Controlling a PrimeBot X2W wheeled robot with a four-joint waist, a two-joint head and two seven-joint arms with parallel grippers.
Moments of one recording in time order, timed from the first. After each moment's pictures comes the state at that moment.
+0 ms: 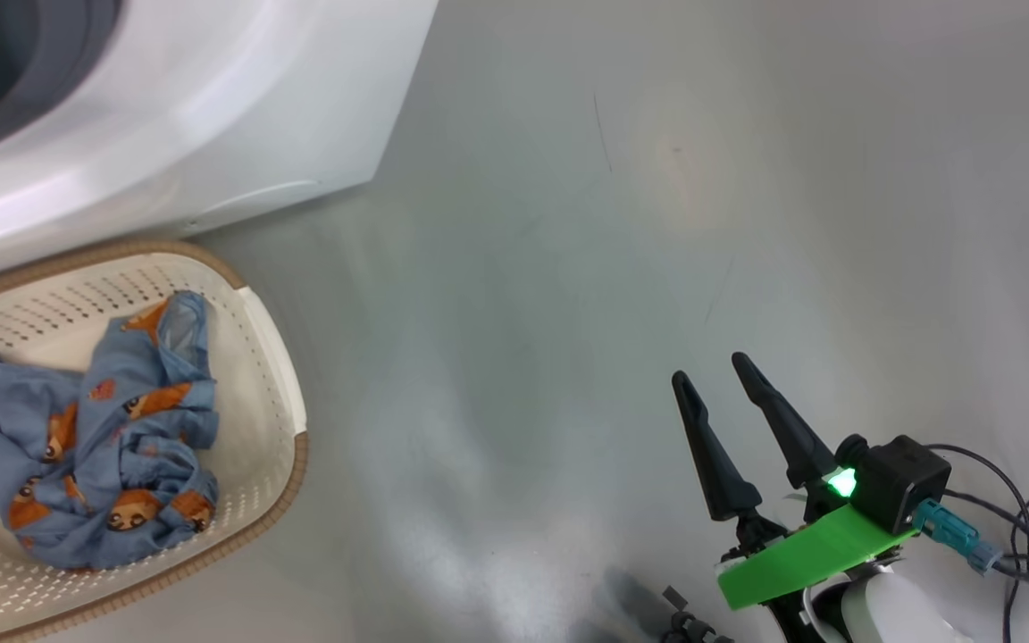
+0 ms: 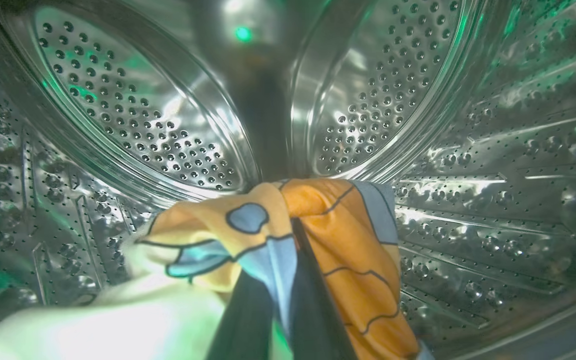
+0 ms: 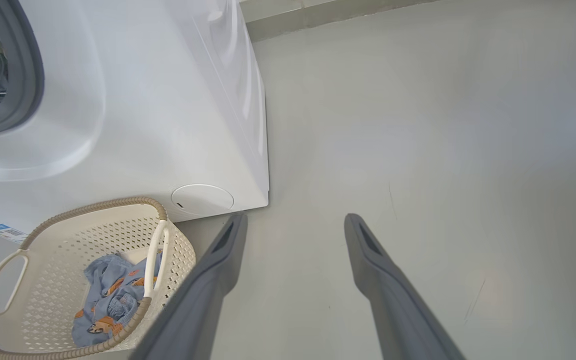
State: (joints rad) left arm -1.32 0.31 0.02 0.97 -0.17 -0.06 -0.24; right arm -0.18 -0.06 0.21 0.11 0.36 0.13 -0.25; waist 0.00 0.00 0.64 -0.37
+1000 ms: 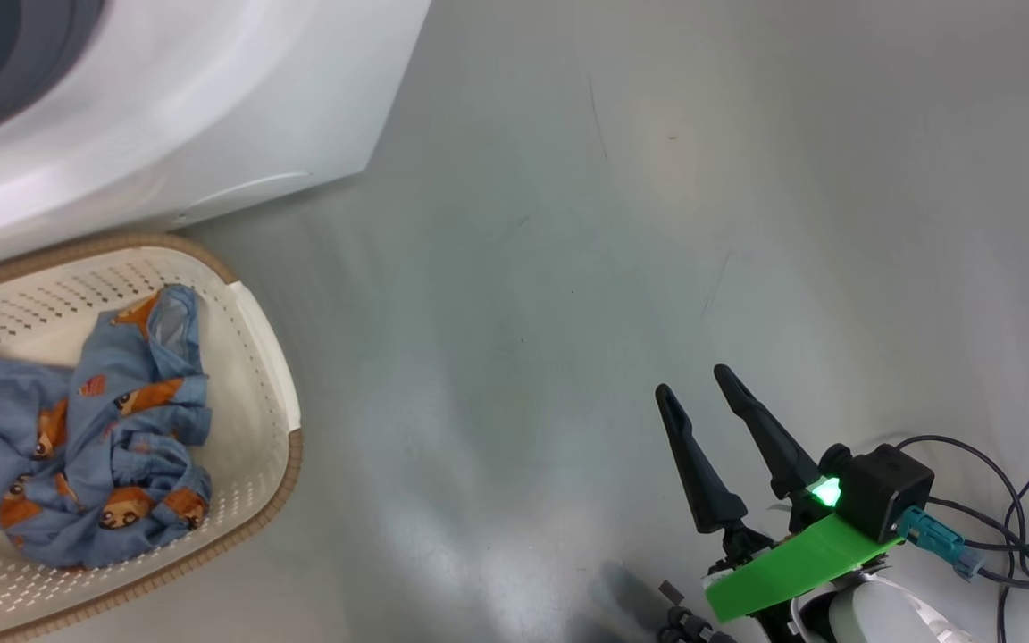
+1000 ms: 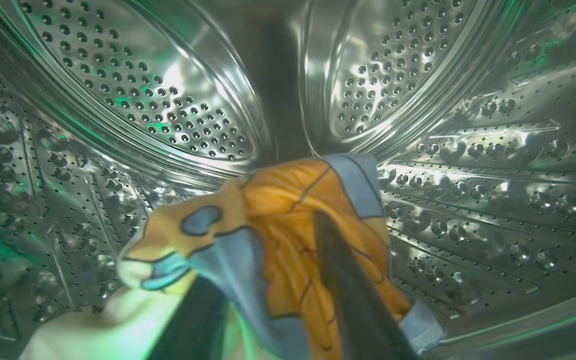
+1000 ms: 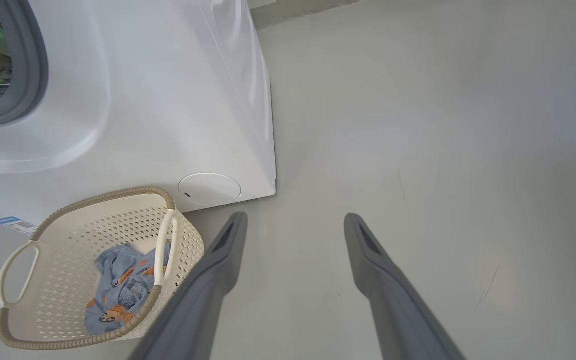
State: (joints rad) left arm -1.42 0.35 -0.01 1.14 -0.10 0.01 -0.22; right arm -0.16 -0.06 0.25 0.12 0.37 0.13 -0.25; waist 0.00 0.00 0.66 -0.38
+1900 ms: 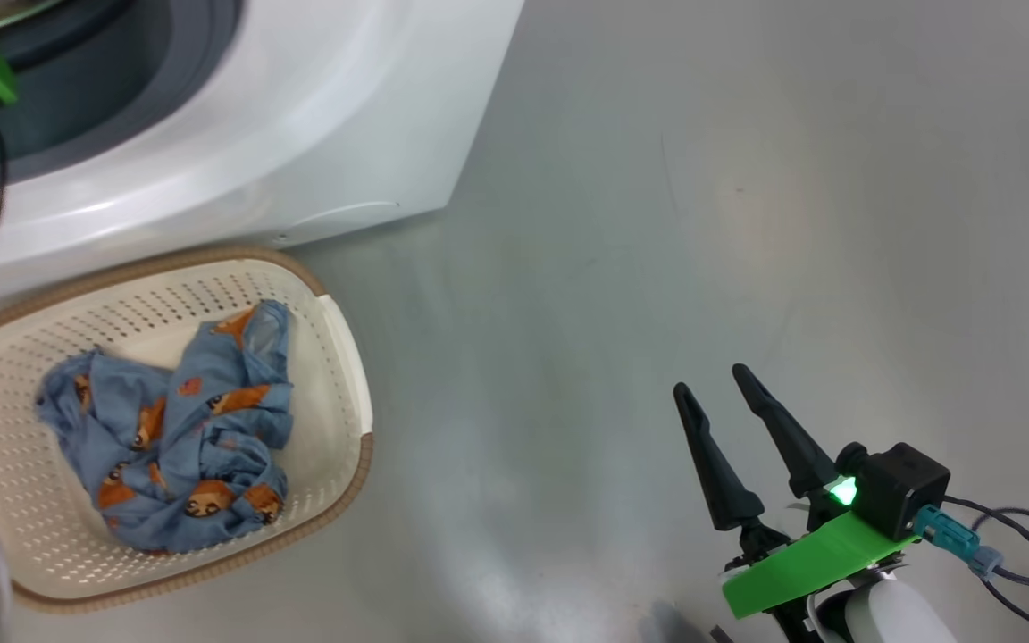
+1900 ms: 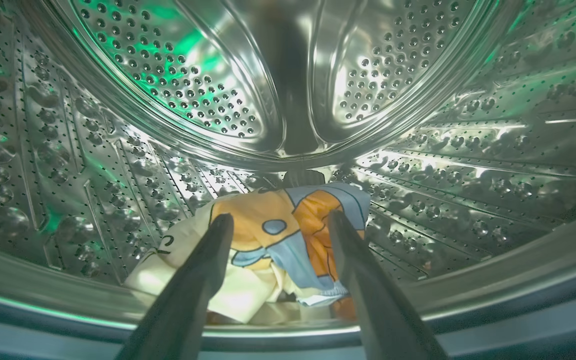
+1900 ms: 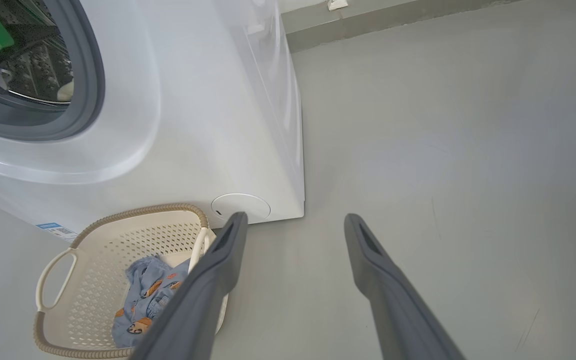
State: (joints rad) left arm -1.39 0.22 -0.02 1.27 -0.16 0.05 -0.24; right arm -0.16 -0.08 0.23 0.12 0.37 0.13 -0.25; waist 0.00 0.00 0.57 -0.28
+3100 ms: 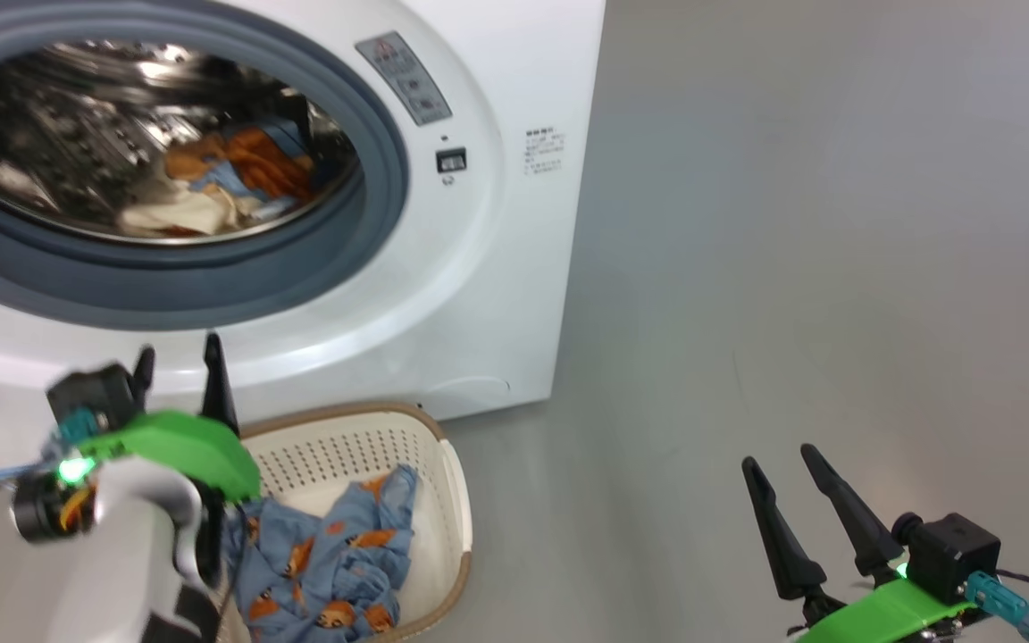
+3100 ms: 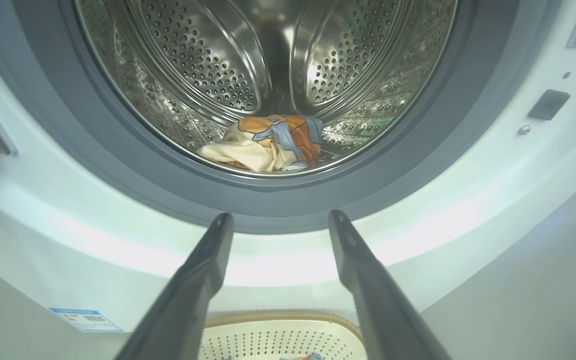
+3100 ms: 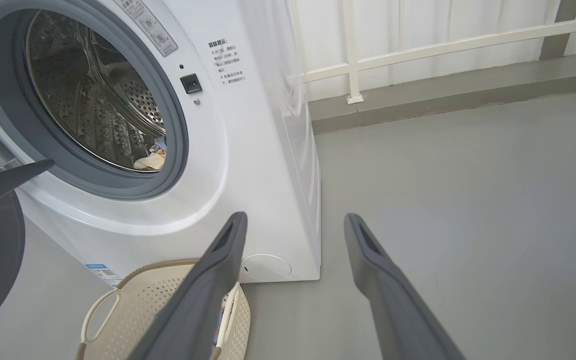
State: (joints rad) left arm -0.61 0.05 0.01 0.85 -0.25 -0.07 -0.26; right arm -0.03 -0.14 0.15 0.15 0.37 0.13 -0.25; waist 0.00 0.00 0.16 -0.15
